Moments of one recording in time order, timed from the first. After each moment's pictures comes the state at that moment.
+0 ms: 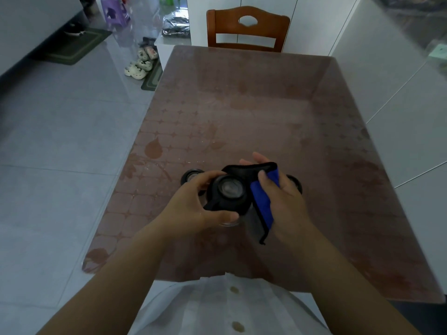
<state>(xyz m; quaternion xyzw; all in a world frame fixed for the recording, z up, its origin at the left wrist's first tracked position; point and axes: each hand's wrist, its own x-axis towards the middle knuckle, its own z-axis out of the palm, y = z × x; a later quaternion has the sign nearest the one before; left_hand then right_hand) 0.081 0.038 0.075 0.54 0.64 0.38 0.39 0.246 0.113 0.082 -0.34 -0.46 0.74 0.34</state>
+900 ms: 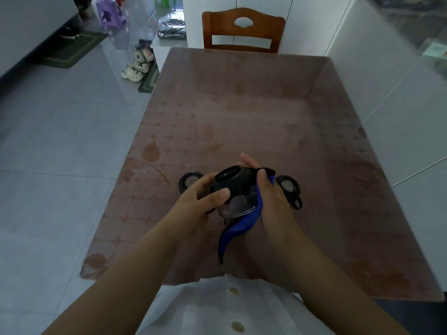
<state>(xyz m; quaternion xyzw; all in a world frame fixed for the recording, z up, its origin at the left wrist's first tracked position) 0.089 0.051 0.064 0.34 0.50 0.52 0.61 0.239 0.104 0.077 -0.35 -0.56 0.67 0.35</state>
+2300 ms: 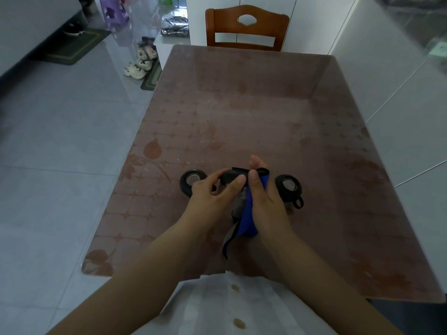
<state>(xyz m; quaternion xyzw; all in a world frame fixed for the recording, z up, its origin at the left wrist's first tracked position) 0.118 0.064 0.074 0.36 0.63 0.50 0.48 0.227 0.104 0.068 -0.42 -0.58 0.61 0.35</state>
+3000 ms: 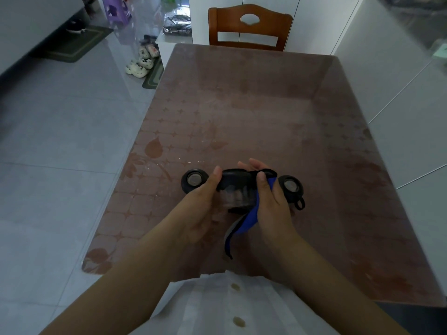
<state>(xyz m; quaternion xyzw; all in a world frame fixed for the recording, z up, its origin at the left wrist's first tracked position) 0.103 0.062 0.069 0.20 0.56 0.48 0.64 0.230 0.109 0.056 -0.37 -0.54 0.65 0.40</state>
